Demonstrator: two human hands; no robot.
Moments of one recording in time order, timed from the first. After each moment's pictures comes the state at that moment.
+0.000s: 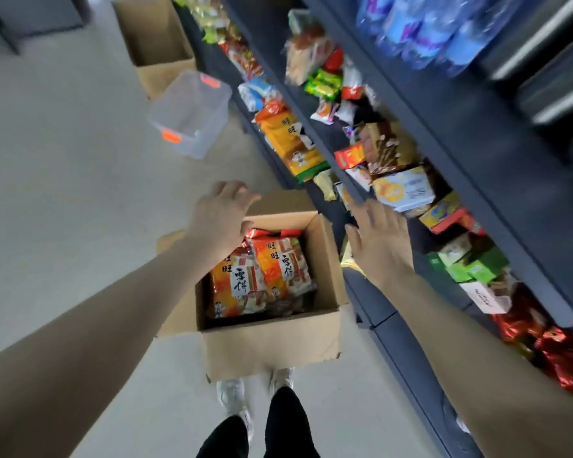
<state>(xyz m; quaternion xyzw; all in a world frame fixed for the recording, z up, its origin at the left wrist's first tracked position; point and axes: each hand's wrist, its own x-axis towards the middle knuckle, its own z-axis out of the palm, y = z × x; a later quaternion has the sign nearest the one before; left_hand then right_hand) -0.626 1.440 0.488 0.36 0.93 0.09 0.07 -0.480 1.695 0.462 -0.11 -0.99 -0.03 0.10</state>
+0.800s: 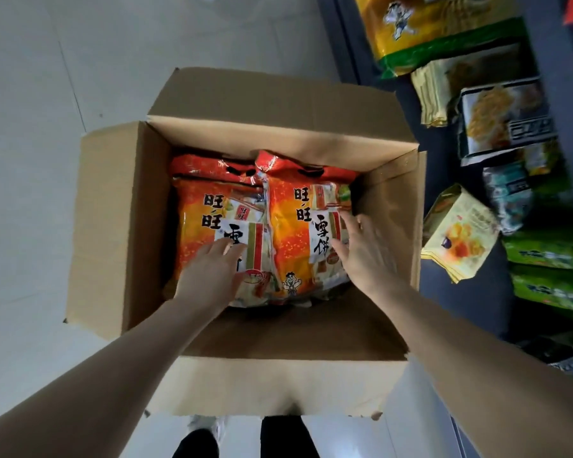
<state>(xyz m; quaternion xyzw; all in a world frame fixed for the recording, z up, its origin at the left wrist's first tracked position) -0.590 1.450 0.037 0.15 0.92 0.07 0.35 -0.556 1.722 0.009 -0.12 -0.95 0.14 -0.24</state>
